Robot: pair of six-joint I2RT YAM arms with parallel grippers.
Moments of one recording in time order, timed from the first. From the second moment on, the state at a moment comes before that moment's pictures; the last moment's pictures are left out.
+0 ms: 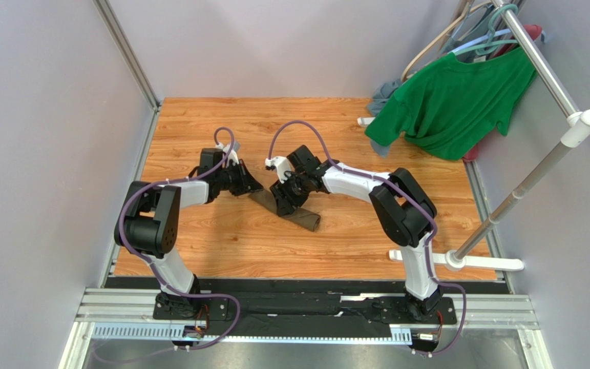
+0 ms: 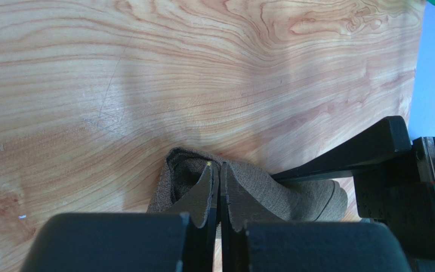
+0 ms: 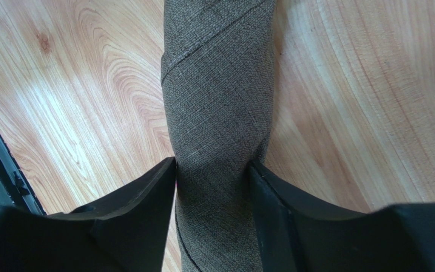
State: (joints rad) left arm -0.17 1.72 0.79 0.20 0.57 -0.51; right arm 0.73 2.06 1.42 -0.35 -0.45 -0.06
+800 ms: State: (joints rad) left arm -0.14 1.71 0.76 0.23 0.39 -0.72; right arm 0.65 1.82 1.40 -0.46 -0.11 0.10
